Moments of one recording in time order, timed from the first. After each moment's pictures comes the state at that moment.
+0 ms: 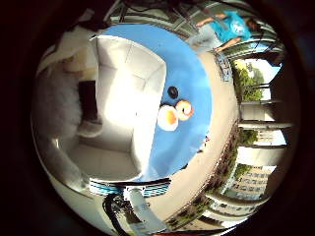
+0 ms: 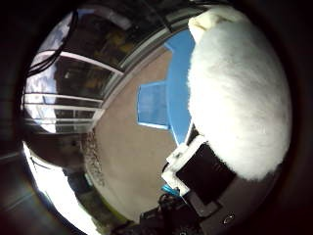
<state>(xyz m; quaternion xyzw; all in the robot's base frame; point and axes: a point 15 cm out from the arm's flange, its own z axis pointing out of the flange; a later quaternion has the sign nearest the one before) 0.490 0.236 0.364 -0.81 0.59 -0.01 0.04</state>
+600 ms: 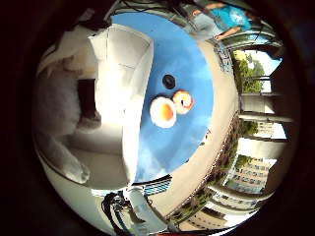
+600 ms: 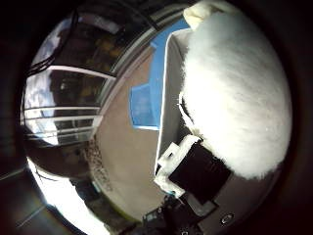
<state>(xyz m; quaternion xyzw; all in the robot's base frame) 0.506 0.213 0.317 -0.80 0.60 0.02 0.00</state>
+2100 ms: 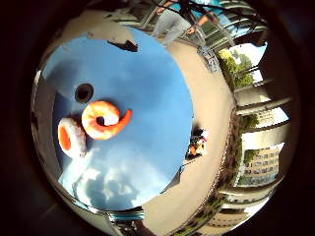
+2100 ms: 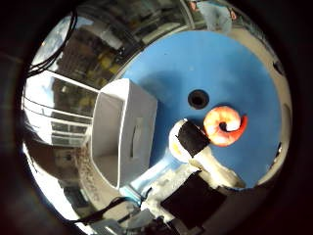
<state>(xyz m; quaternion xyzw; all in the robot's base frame) 0.623 -0.120 0.285 -0.78 0.62 -0.08 0.07</state>
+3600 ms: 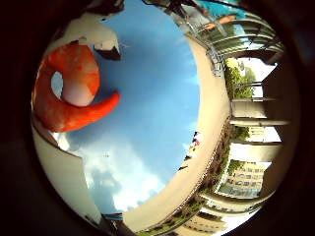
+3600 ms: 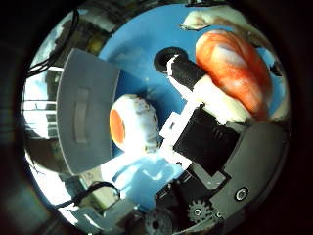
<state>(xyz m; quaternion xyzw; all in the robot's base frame) 0.613 -0.160 0.253 -0.81 0.59 -0.09 0.00</state>
